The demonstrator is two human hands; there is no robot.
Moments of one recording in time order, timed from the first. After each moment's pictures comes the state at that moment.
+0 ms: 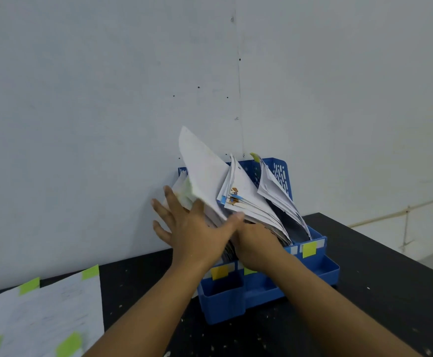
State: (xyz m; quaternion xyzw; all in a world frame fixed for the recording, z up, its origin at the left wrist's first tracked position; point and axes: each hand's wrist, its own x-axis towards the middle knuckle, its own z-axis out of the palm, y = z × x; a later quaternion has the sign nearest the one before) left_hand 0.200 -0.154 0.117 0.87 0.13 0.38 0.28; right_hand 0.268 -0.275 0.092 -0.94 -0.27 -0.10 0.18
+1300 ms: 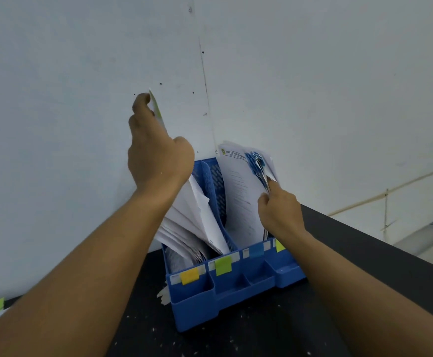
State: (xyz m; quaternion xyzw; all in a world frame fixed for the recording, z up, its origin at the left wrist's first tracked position) left_hand 0.222 -0.190 0.239 0.77 0.06 0.54 0.33; right_hand 0.323 -0.365 0.106 -0.88 -0.10 -0.29 0.37
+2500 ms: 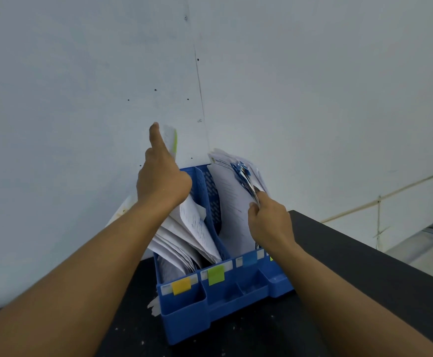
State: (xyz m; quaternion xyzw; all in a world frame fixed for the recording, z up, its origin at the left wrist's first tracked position) left_hand 0.258 -0.176 0.214 0.86 0.07 0.40 0.30; right_hand 0.321 -0.358 0.101 -0.88 -0.09 -0.29 0.37
